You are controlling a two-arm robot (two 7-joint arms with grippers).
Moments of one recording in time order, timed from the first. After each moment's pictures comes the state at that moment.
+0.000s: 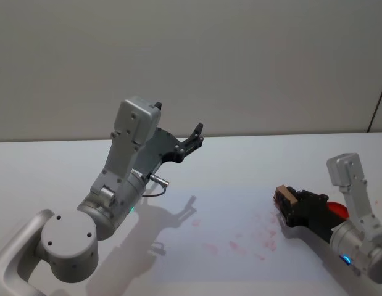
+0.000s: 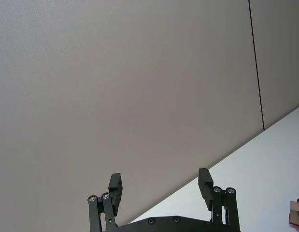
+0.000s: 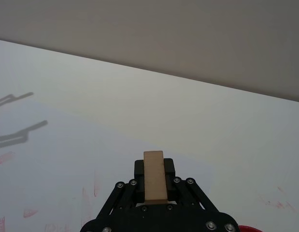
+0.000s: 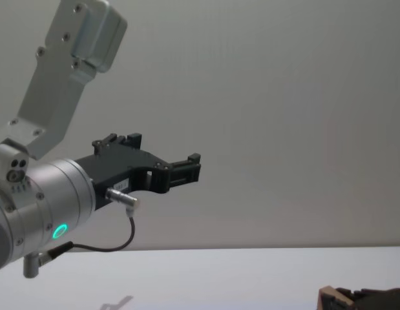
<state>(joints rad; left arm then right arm) -0.24 0.38 0.45 -1.63 -0.20 0.01 -0.01 0.16 0.25 -0.27 -1.33 0.19 0.11 0.31</state>
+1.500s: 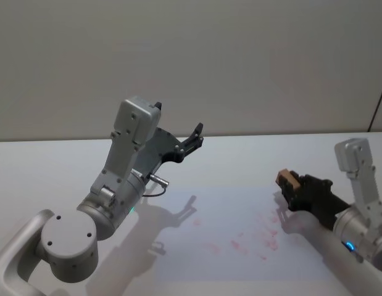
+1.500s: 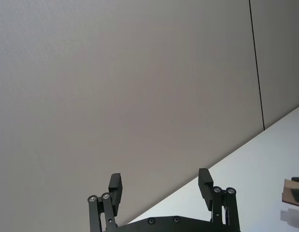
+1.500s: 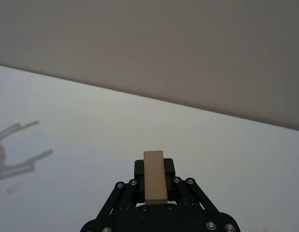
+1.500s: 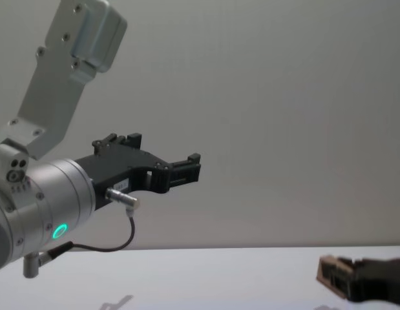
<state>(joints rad) -0.24 0.38 0.45 -1.63 -0.20 0.01 -0.01 0.16 0.25 -0.26 -1.39 0.22 0.13 0.29</state>
